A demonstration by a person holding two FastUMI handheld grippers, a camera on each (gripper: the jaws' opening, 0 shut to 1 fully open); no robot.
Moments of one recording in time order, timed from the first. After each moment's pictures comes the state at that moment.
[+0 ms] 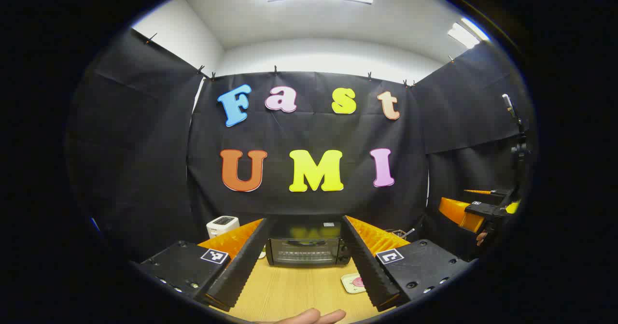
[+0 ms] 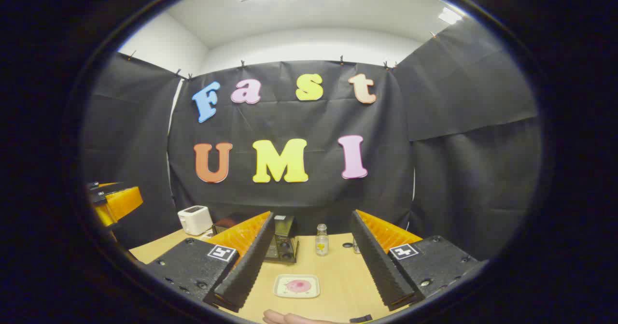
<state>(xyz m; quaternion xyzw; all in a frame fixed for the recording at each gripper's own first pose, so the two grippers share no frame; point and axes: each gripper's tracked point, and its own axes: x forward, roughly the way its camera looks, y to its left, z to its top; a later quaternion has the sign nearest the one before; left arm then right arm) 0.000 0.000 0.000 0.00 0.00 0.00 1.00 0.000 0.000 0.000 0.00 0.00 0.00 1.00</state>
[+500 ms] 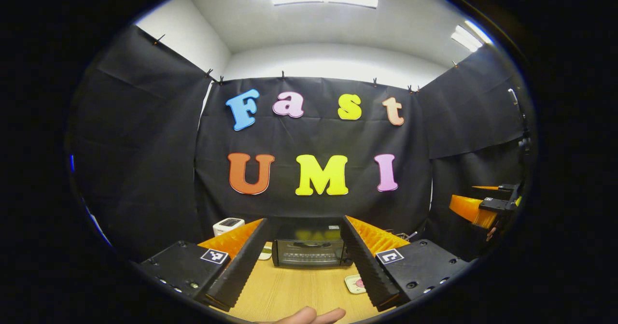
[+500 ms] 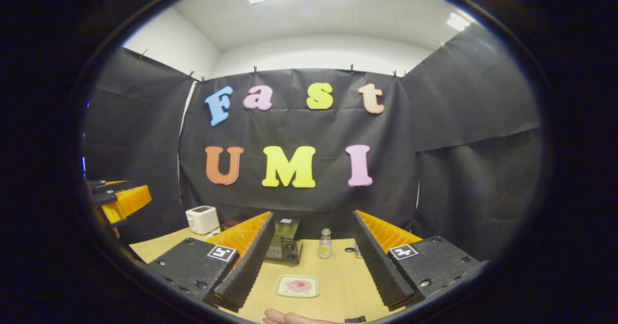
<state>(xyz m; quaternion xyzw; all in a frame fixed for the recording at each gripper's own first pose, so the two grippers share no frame) -0.010 0.014 -0.005 -0.01 0.00 0.01 1.00 -0.025 0.001 0.002 -0.01 0.00 0.02 1.00</state>
